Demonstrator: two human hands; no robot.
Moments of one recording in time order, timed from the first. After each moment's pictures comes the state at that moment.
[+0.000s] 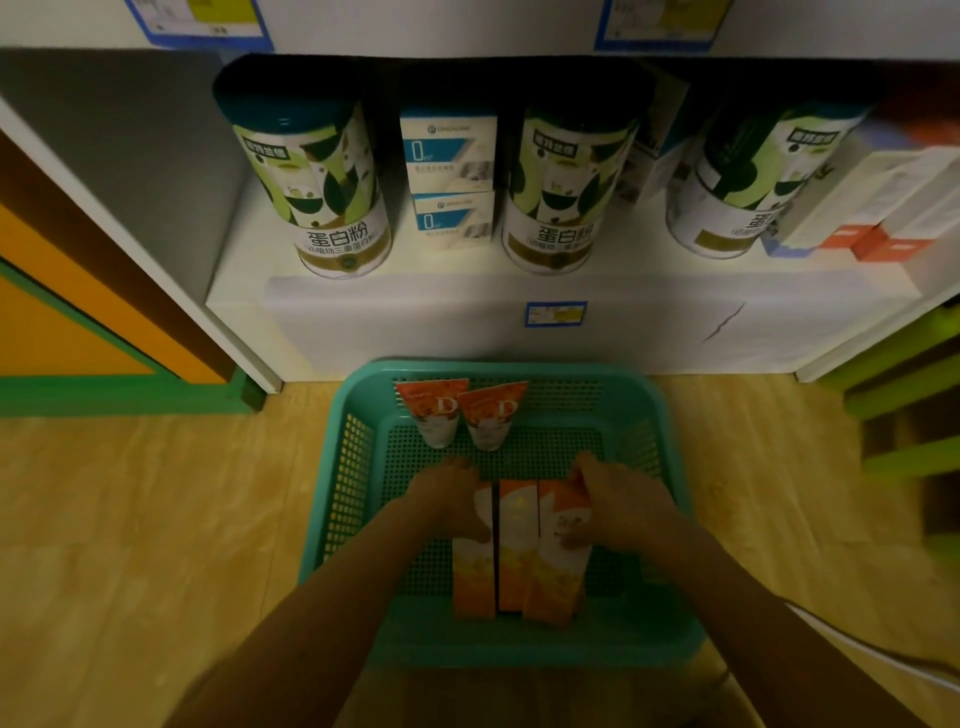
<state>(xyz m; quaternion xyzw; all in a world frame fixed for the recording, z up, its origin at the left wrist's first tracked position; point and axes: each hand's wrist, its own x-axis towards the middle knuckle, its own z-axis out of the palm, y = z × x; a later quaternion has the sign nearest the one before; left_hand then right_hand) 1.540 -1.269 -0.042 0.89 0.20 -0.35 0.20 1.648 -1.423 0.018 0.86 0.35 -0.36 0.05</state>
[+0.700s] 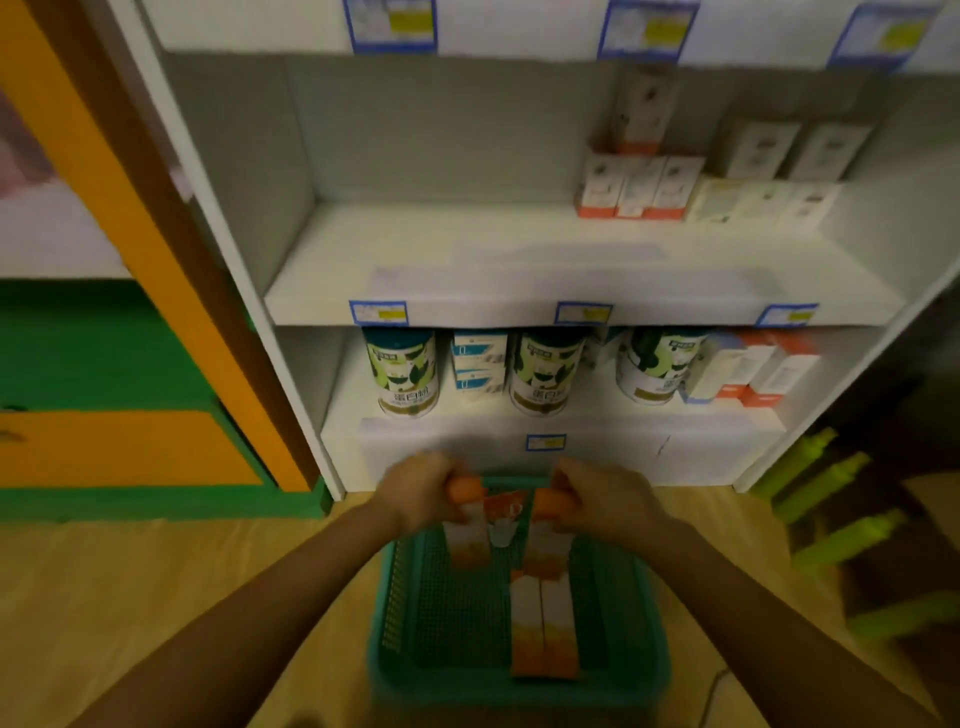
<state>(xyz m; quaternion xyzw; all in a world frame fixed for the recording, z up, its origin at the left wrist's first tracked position) 1.485 -1.232 0.190 0.95 0.21 -0.08 0.22 1.614 -1.406 0.220 0.87 0.43 -0.24 -0.03</state>
